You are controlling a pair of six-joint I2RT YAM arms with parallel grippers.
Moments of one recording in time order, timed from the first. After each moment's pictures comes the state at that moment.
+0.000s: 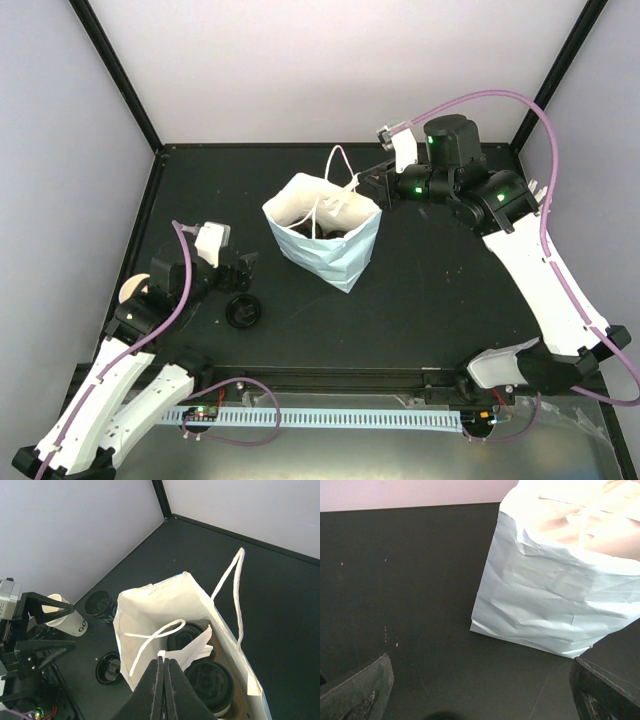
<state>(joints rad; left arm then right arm) -0.44 0.59 0.79 -0.70 -0.01 -0.20 0.58 1.37 1.79 -0.94 -0.35 0.15</state>
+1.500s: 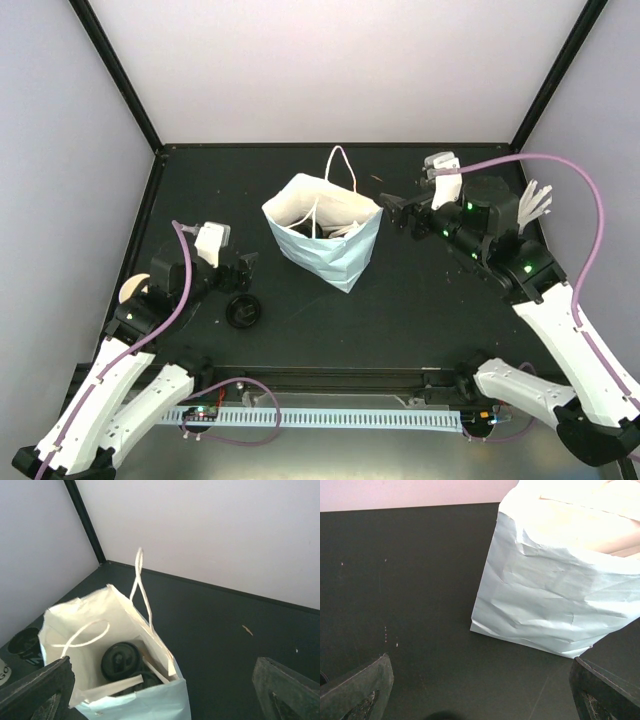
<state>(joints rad) -0.44 0.59 0.79 -0.70 -0.01 -0.20 0.58 0.98 1.30 -0.62 -0.02 0.16</state>
